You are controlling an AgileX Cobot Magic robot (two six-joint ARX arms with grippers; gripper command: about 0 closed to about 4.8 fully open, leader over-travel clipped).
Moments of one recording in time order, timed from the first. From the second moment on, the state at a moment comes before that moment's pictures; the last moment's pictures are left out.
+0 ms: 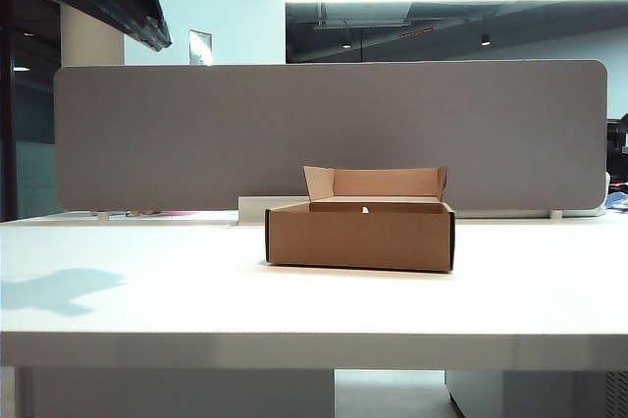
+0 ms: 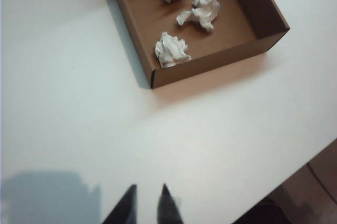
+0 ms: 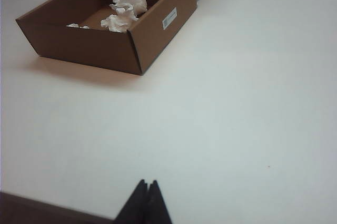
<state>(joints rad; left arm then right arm) -0.33 1.35 1.33 -0.76 0.27 0.12 0.26 0.21 0.01 -0.08 0.00 0.16</state>
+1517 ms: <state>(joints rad) -0.33 1.35 1.33 -0.67 0.27 0.12 0.03 0.00 0.01 -0.09 -0.02 0.16</state>
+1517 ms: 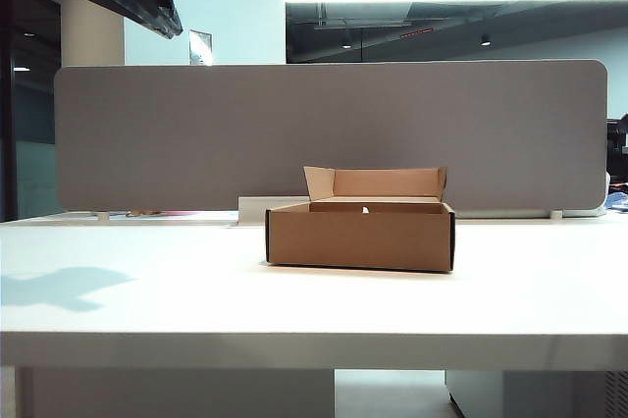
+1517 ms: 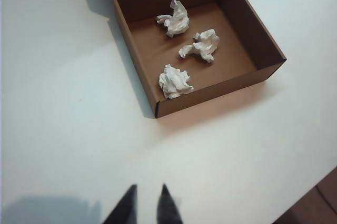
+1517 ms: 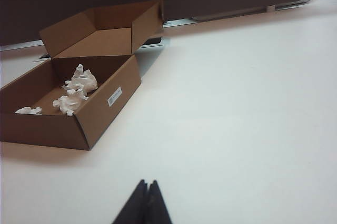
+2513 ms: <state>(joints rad) -0.32 0.78 0.72 -0.34 0.22 0.25 0.03 0.00 0.01 -0.09 -0.02 0.16</state>
